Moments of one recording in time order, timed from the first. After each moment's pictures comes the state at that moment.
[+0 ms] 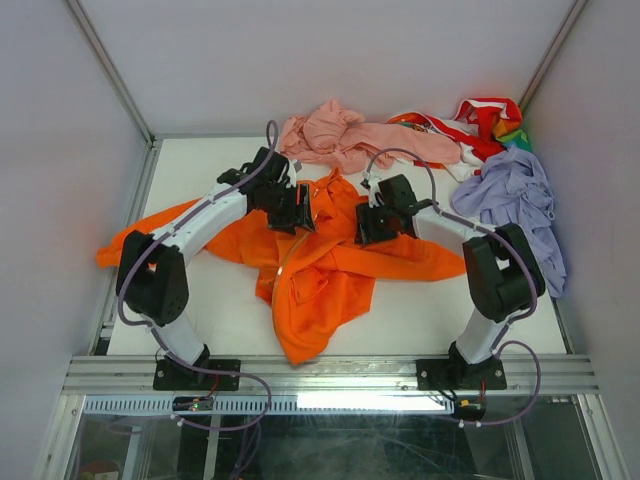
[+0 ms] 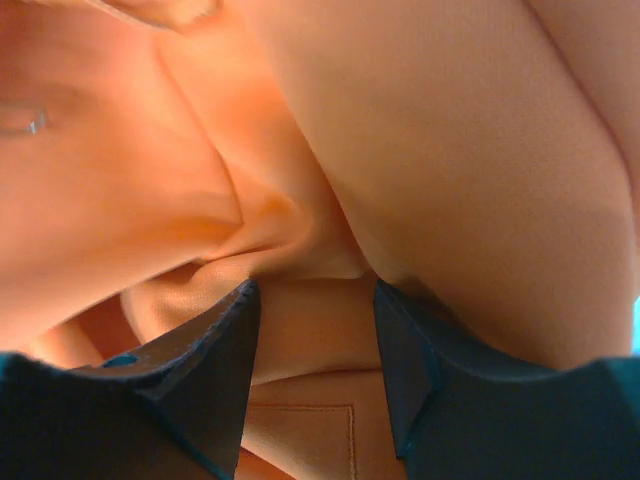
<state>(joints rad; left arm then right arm) -0.49 1.67 1.40 -0.70 0.30 -0.45 0.45 1.74 1.11 -0.29 -0.27 0.14</state>
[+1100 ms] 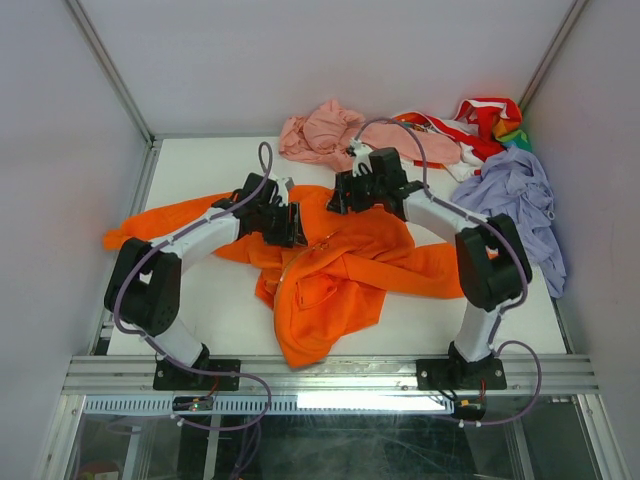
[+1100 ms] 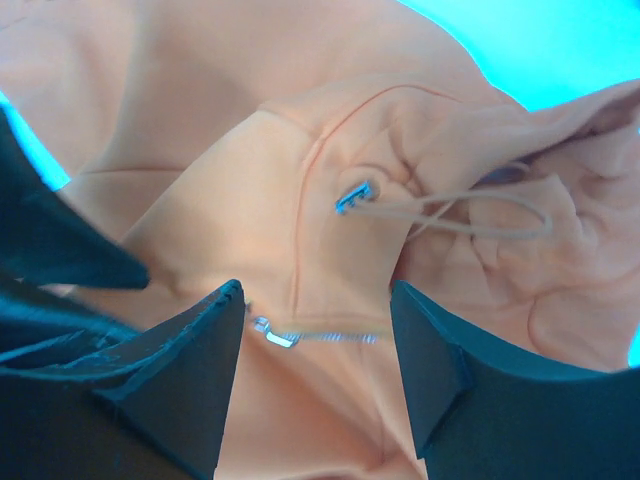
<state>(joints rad) -0.46 1.64 1.08 -0.38 0.34 -0.41 0.47 1.76 1.24 -0.12 -0.41 0.20</state>
